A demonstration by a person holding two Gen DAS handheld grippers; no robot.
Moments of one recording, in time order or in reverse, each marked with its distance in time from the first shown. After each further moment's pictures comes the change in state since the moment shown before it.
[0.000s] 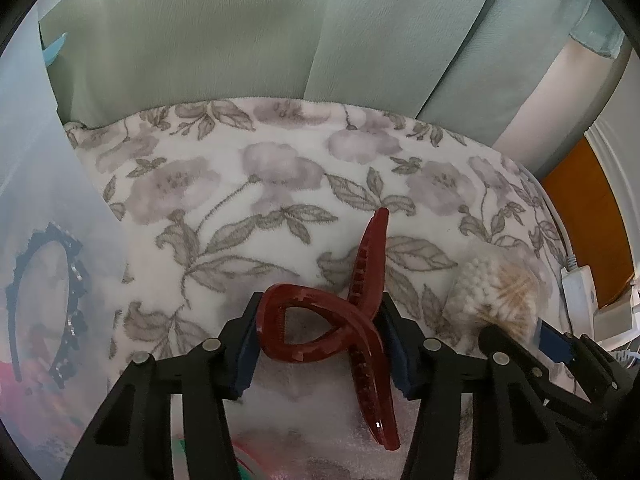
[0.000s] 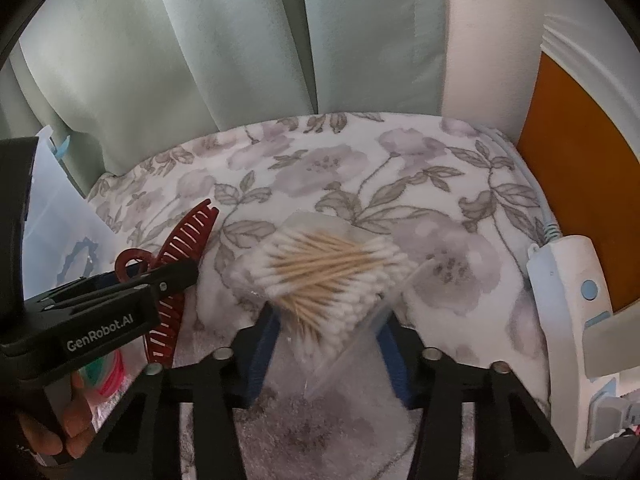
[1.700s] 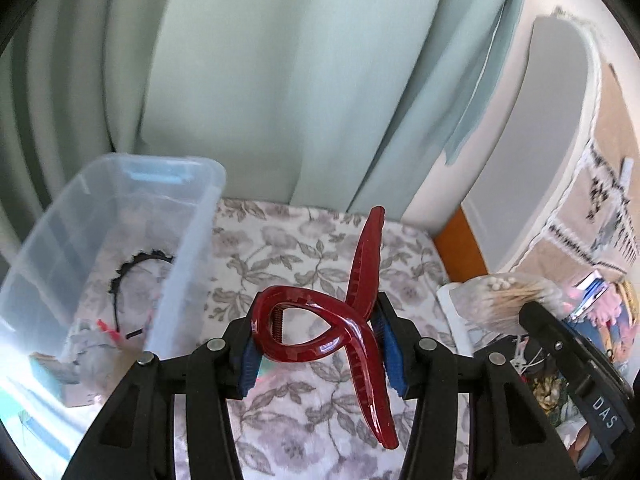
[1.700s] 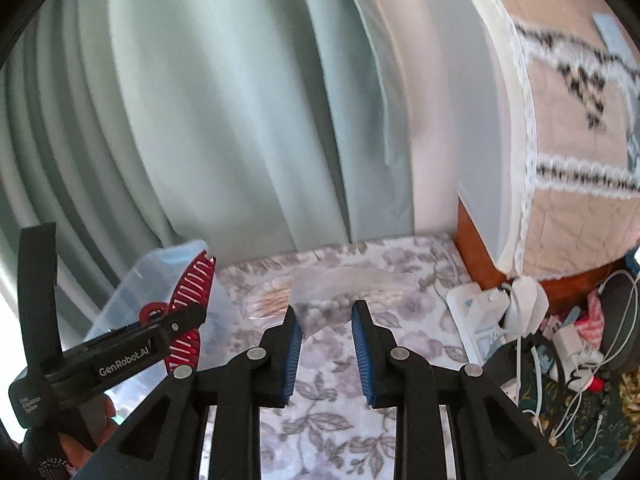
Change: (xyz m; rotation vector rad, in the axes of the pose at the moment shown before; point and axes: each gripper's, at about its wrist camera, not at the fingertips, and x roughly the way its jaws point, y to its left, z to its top) left arm -0.236 0.018 -0.050 -0.022 -0.275 -0.111; right arm -0.262 0.051 -0.036 0.058 -0.372 0.059
